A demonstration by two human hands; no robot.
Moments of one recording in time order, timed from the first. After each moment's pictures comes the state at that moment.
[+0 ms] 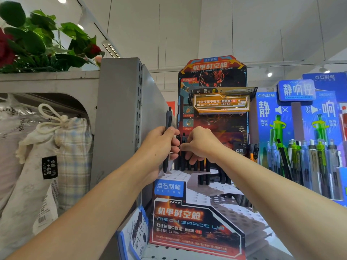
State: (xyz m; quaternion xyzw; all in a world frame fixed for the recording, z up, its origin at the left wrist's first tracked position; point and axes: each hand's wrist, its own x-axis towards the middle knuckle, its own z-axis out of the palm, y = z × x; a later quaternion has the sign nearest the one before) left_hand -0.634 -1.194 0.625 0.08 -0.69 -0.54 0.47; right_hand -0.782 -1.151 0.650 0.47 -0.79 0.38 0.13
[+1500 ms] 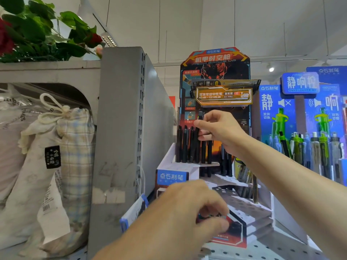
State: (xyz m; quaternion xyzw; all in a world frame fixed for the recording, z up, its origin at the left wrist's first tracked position) left_hand -0.577 -1.134 0.543 -0.02 -0.93 -0.18 0.33; right_hand -0.797 -1.114 0.651 0.49 -0.59 0.64 0.05
